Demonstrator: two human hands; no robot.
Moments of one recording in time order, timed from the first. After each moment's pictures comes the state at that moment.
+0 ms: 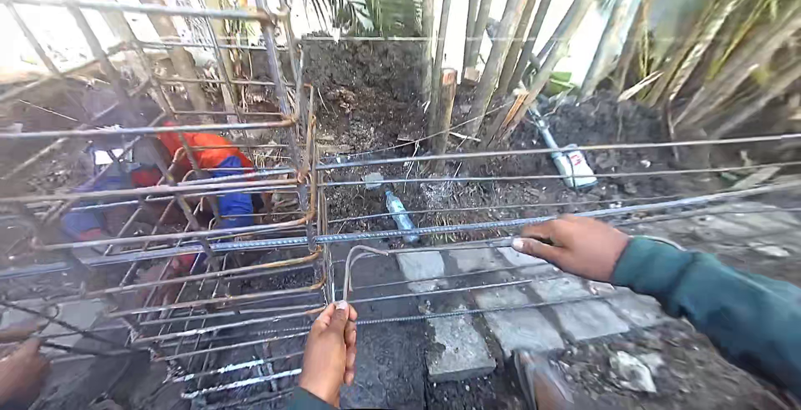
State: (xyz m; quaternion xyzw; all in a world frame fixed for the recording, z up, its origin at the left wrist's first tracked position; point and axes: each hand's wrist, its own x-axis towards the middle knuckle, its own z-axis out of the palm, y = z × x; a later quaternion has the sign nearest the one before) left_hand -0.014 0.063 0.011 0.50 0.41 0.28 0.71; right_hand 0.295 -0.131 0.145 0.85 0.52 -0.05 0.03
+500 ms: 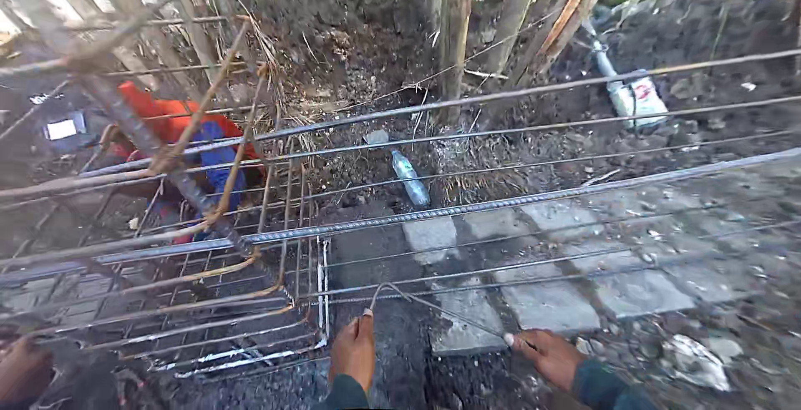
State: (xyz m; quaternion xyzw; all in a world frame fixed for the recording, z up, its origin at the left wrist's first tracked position) left_hand 0.085 0.067 -0.134 0.66 0.59 0.07 0.46; right_hand 0.373 -0.171 -0.217 0.83 0.41 -0.35 -0.14
